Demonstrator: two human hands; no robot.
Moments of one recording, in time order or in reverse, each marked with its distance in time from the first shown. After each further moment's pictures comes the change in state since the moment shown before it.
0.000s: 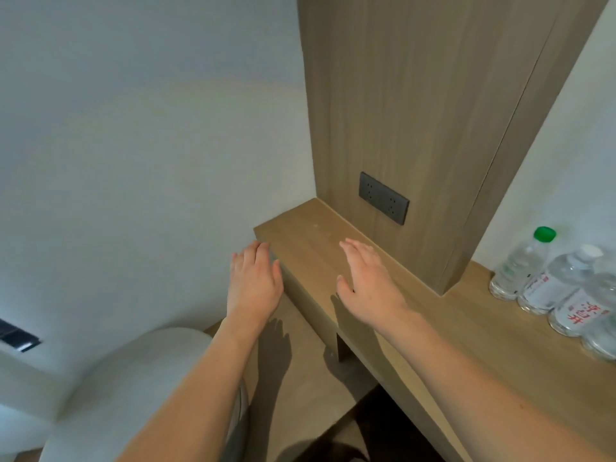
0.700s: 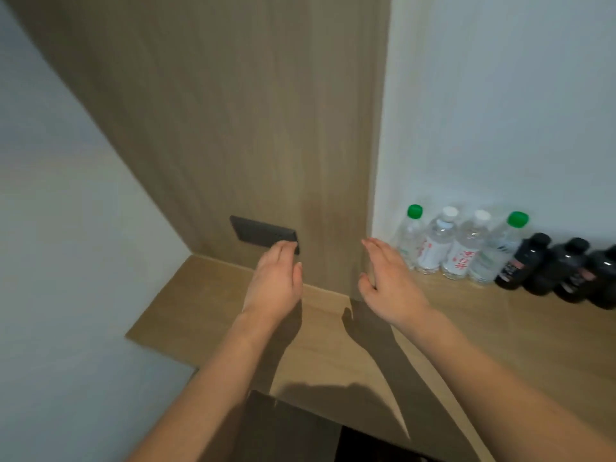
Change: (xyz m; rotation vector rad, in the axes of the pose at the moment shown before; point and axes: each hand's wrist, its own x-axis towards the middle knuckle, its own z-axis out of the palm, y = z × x) left_hand 0.144 0.169 0.109 -0.251 -0.366 0.688; right_hand 0.014 0.138 -0.060 -0.017 0.335 0.544
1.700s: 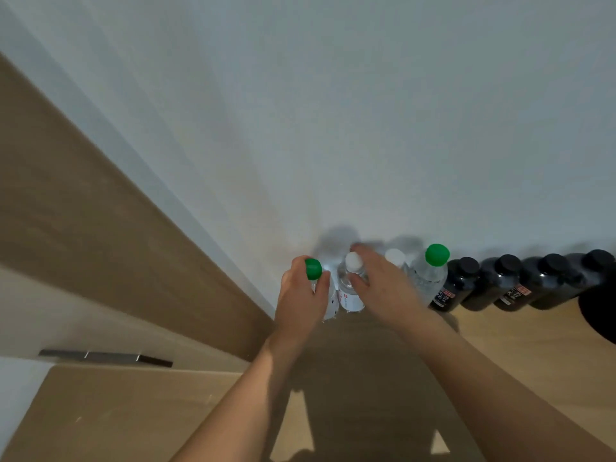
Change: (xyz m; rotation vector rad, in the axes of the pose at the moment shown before) left_hand 0.181 0.164 0.200 -0.487 -0.220 -0.112; right_hand 0.116 0.222 -0.055 0.177 0.059 0.346
